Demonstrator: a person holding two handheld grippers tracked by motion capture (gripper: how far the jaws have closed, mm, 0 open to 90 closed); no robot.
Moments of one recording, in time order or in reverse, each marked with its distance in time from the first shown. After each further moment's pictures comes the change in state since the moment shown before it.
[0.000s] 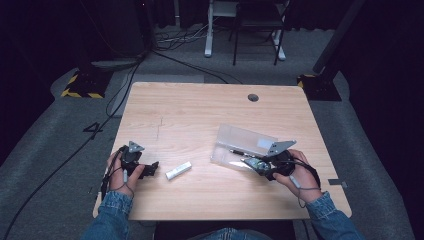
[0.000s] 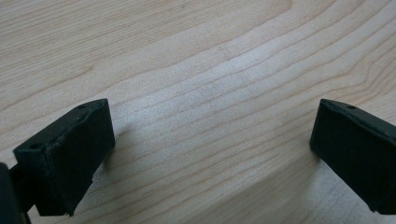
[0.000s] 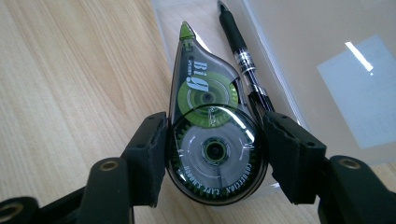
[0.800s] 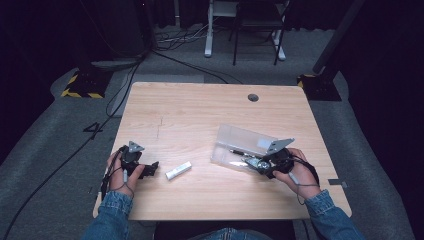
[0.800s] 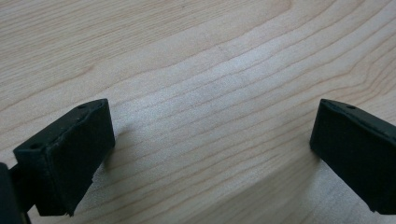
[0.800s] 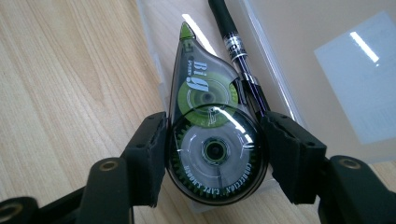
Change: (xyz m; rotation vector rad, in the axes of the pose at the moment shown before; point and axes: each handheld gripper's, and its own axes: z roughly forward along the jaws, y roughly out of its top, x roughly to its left) left arm 0.000 0.000 0.000 0.000 0.000 -0.001; right arm -0.012 -0.003 0.010 0.032 0.014 0.005
